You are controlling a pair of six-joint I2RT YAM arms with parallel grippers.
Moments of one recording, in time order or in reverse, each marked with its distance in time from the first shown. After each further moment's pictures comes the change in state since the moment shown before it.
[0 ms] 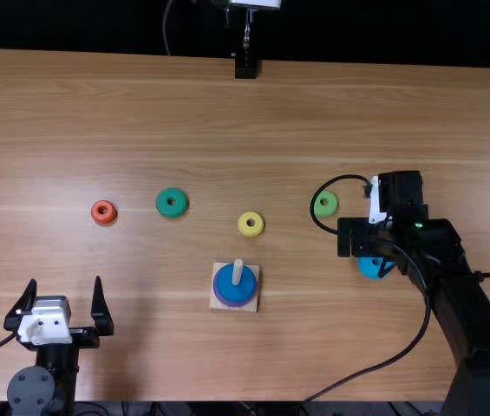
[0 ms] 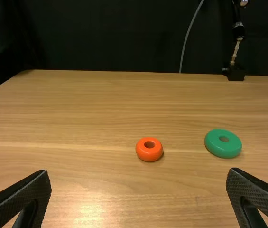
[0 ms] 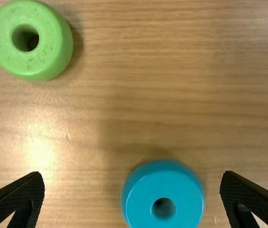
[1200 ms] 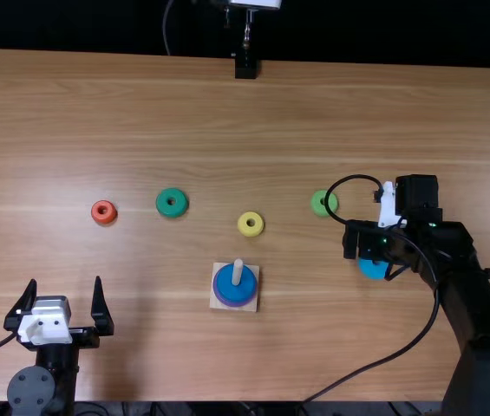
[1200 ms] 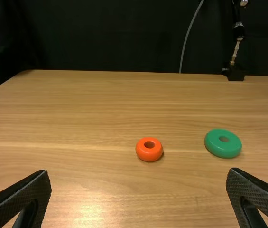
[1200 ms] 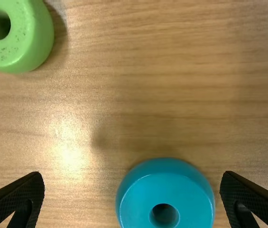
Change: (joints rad) left arm 0.000 0.000 0.000 0.000 0.000 0.000; right arm -0.087 0.038 -0.023 0.014 -0.136 -0.002
